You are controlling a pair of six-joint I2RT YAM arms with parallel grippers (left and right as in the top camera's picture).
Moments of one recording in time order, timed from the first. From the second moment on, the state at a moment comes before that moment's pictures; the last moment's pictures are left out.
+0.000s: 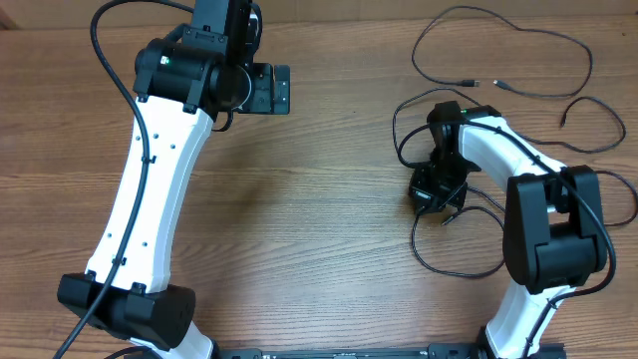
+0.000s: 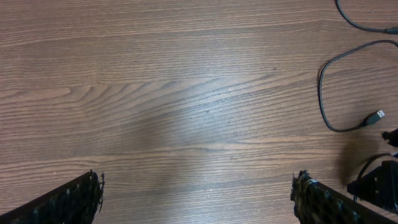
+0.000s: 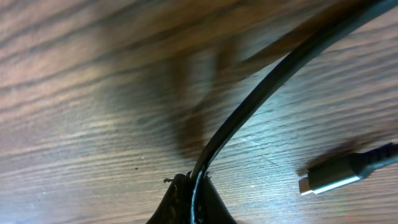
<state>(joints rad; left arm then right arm) -0.28 1.78 2.02 -1.29 -0.01 -0.24 0.16 1.99 1.30 -1.12 -0.25 0.53</state>
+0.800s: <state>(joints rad) -0.28 1.78 2.02 -1.31 -0.01 -0.24 0.14 1.99 1.30 -0.95 -0.39 0.75</state>
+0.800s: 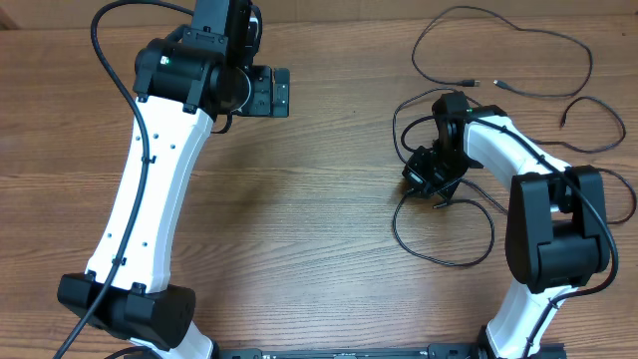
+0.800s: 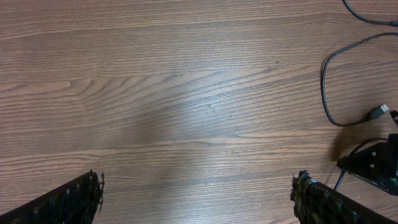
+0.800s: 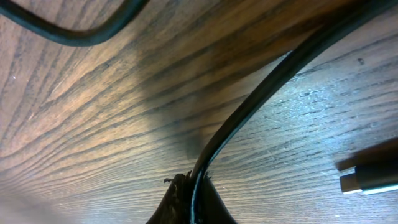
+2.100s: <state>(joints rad) -0.28 1.78 2.02 -1.30 -0.01 -0.24 0.41 1.99 1.58 -1.25 -0.33 0.28</state>
